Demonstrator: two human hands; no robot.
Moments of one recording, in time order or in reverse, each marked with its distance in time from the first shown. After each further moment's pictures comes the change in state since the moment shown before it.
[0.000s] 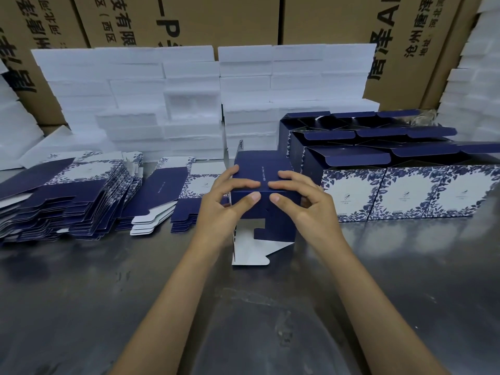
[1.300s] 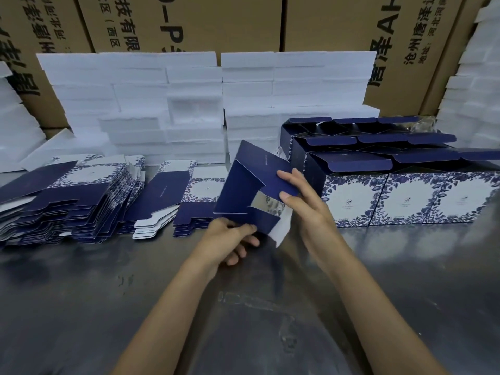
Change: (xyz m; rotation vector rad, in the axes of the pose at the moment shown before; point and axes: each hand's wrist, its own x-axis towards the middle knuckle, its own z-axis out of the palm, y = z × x) left_hand -0.007 -0.020 -0.004 0.087 -0.109 -0.635; right_hand 0.000 0.006 0.006 0.441 -0.124 0.184
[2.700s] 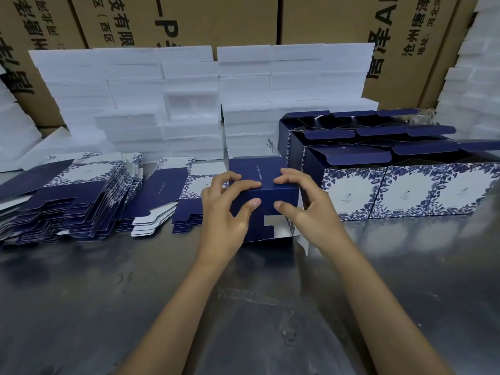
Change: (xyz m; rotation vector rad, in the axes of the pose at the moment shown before) left_hand -0.013 0.011 0.010 0.261 0.357 0.816; right_hand -0.004 -0.014 -0.001 -0.410 0.038 -0.098
